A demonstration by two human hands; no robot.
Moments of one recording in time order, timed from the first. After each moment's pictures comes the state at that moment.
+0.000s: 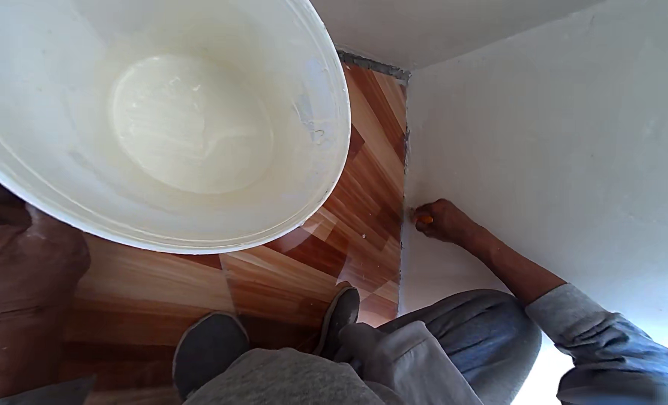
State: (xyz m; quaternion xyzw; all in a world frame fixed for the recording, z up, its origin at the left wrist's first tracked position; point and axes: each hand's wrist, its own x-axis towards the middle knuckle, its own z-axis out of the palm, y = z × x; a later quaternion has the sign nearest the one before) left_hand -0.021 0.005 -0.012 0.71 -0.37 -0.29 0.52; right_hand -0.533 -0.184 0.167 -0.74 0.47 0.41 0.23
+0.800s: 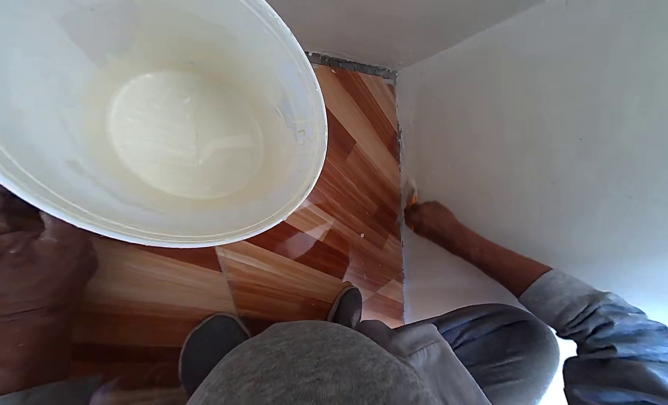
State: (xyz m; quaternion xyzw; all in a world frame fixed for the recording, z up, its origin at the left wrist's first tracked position) left_hand -0.021 -0.005 0.003 0.67 -0.40 -0.30 0.54; right_hand -0.515 -0.157 0.156 -0.75 0.41 0.50 0.12
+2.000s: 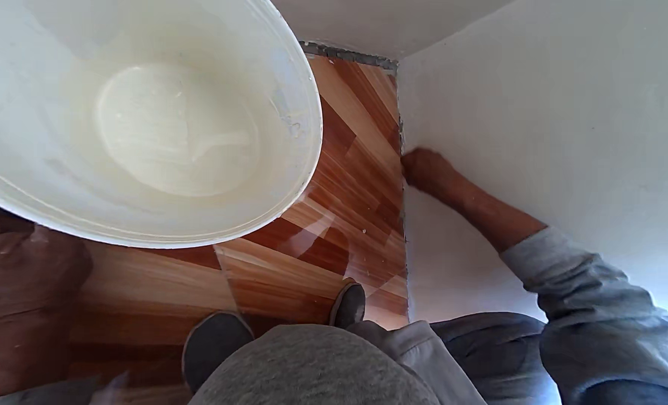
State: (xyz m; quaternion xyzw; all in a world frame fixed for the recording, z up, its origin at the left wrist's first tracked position) left_hand -0.025 0.000 0.006 0.70 -0.37 -0.32 0.51; right_hand -0.451 -0.233 0.147 -0.70 0.54 0.46 0.09
